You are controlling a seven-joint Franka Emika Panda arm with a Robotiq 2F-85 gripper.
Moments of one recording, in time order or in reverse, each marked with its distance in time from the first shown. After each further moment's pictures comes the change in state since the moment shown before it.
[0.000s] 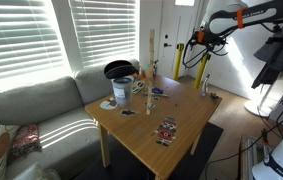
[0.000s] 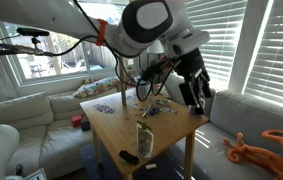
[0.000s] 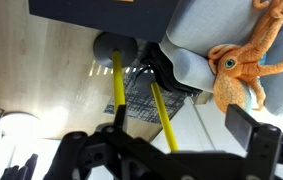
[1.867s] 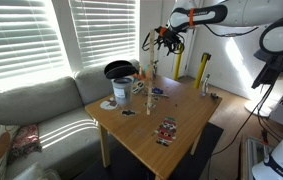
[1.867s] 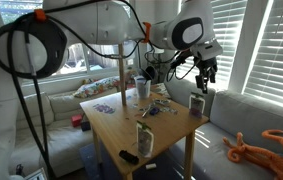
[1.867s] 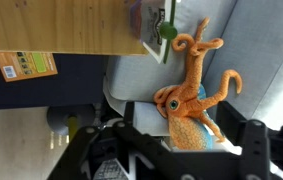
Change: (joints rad) arm 0.160 0.550 -0.062 0.667 0.417 -0.098 0.099
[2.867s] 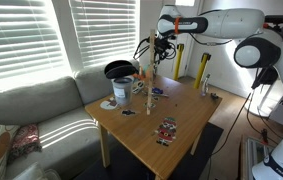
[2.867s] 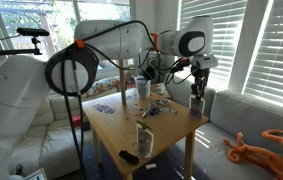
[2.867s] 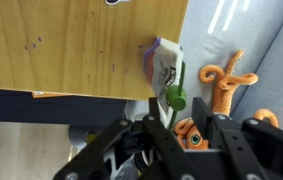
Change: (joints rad) arm 0.010 0.245 0.026 0.312 0.032 -0.265 -0.001
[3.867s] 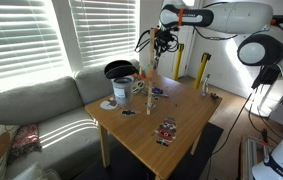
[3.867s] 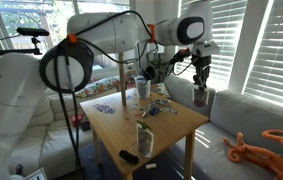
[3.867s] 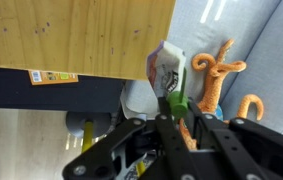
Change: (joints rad) arm 0.004 -0.046 -0.010 0.044 -0.037 -0.042 0.006
